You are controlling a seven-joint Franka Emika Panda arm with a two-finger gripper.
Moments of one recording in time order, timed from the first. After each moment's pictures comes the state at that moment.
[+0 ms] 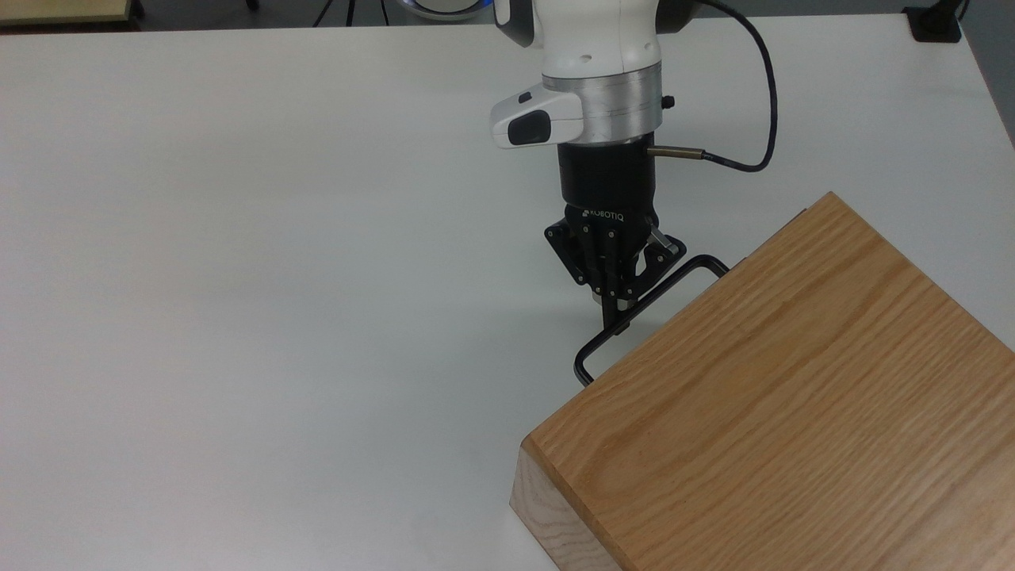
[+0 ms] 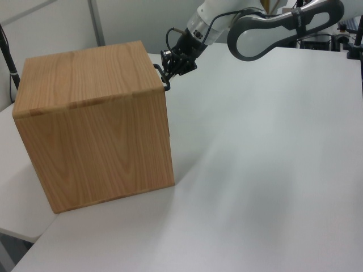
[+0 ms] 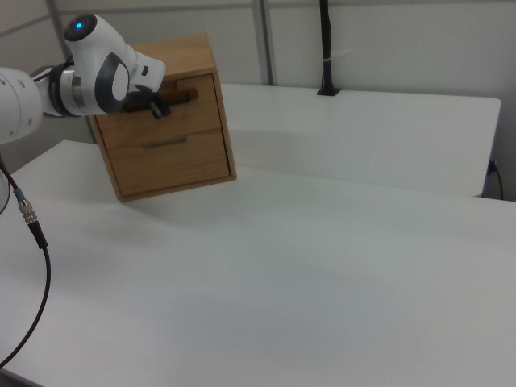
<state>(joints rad) 0.22 0.46 0.06 -1.41 -0.08 2.57 0.99</state>
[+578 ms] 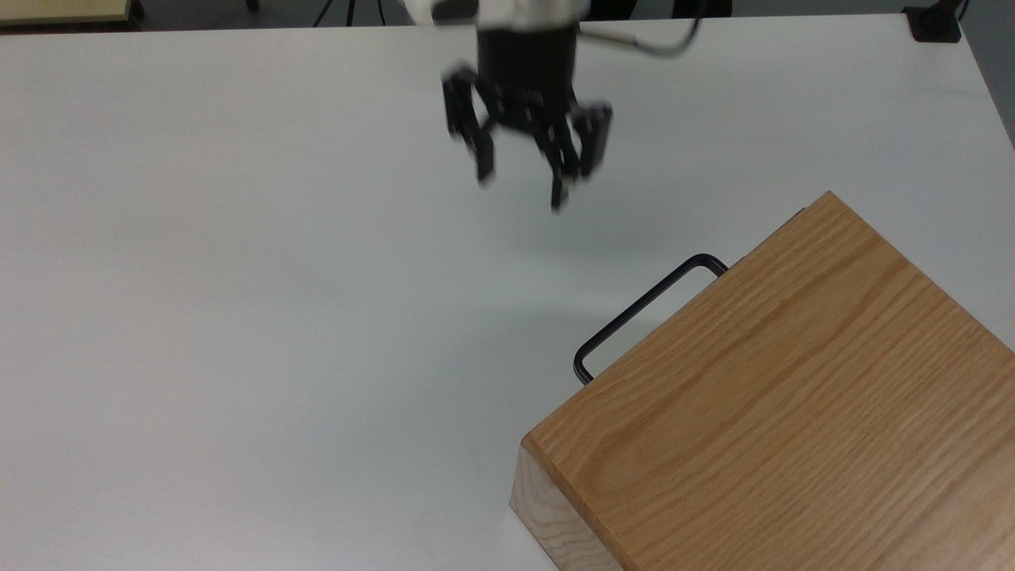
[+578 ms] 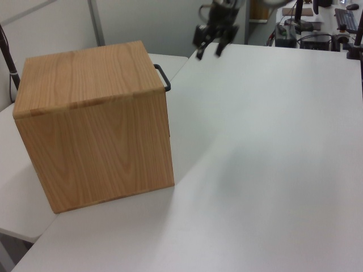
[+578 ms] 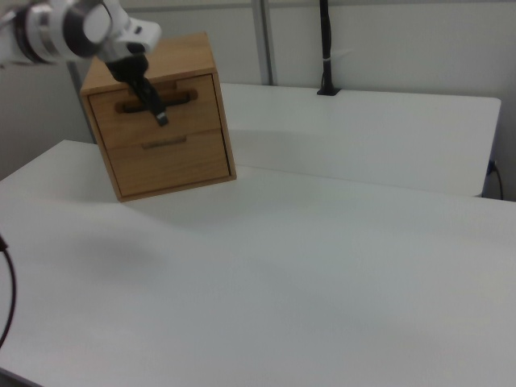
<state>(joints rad) 0.14 0.23 0.06 -1.42 -0.09 1.97 0.73</state>
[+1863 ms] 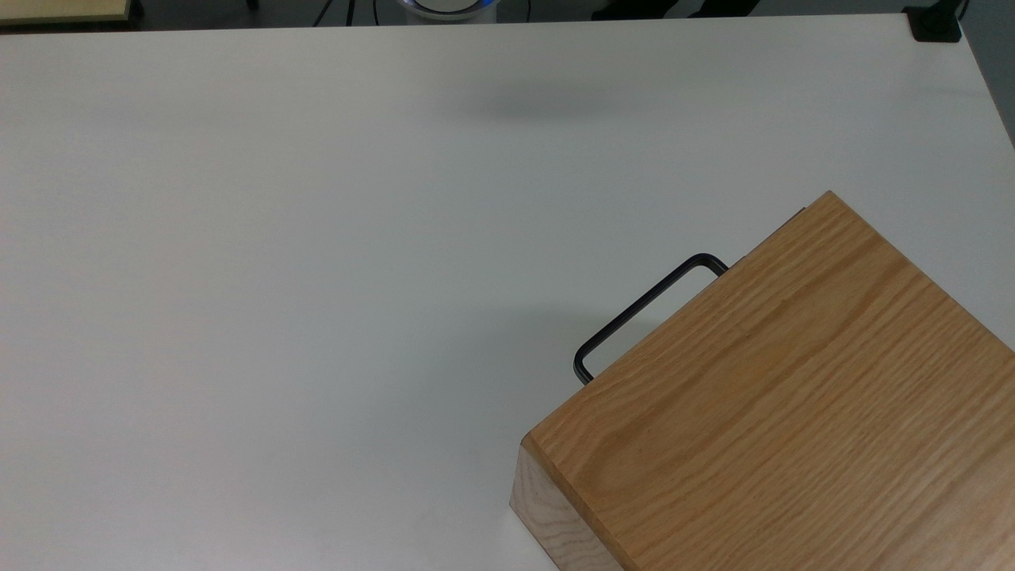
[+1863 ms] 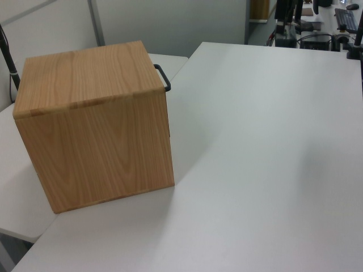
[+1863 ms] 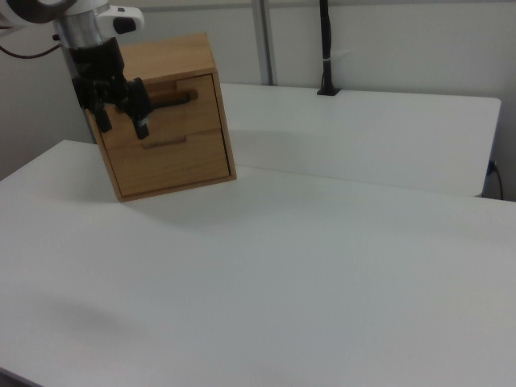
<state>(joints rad) 0.06 -0.11 0.01 -1.61 -0.04 1.55 0.08</state>
